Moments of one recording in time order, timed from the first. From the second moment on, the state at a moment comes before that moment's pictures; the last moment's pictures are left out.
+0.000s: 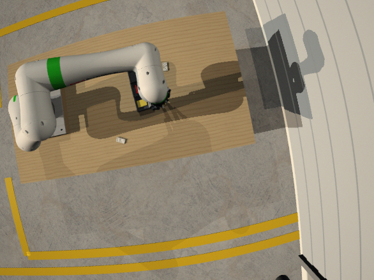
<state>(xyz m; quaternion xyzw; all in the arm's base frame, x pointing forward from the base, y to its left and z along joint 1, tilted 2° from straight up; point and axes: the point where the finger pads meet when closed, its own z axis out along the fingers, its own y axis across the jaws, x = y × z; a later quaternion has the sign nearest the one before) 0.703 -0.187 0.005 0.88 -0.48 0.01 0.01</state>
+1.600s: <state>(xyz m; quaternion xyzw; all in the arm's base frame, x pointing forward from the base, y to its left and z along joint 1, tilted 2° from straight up) 0.704 -0.188 -0.004 0.88 -0.48 0.01 0.01</state>
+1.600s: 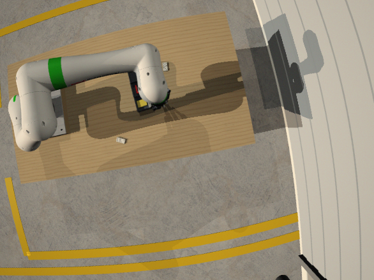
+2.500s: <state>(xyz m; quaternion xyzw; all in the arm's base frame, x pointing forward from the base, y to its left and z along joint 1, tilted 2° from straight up) 0.702 -0.186 0.056 0.88 -0.48 0.01 0.01</state>
